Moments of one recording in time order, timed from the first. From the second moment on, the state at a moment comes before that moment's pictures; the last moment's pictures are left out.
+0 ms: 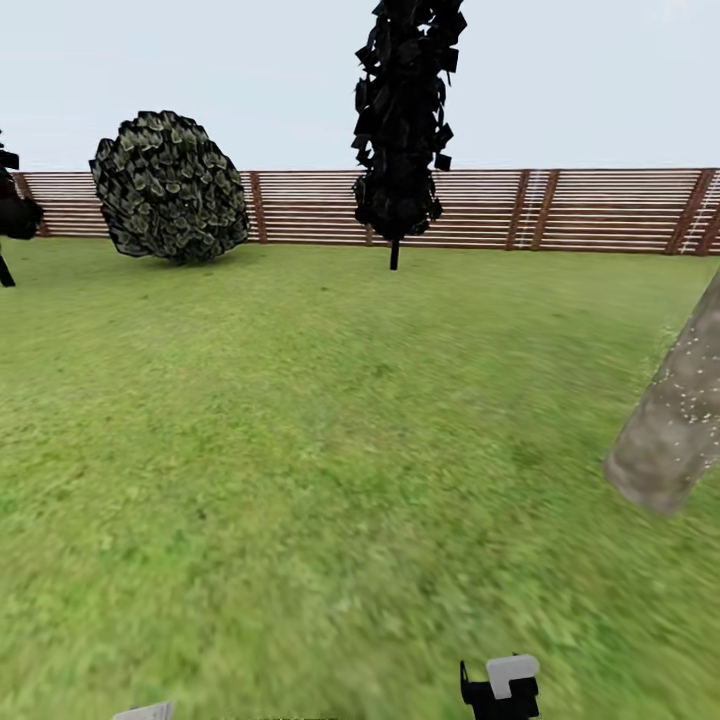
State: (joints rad) left arm -0.35 0.18 0.44 -0.06 -0.21 -0.45 -0.11; right arm -0.42 0.03 0.11 -0.05 0.18 -0.59 -0.31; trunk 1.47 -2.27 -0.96
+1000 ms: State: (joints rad) left arm -0.35 0.18 0.44 -0.06 -0.21 -0.45 -0.11; right arm -0.42 0.03 0.11 -0.05 0.18 -0.59 -0.31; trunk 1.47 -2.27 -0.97
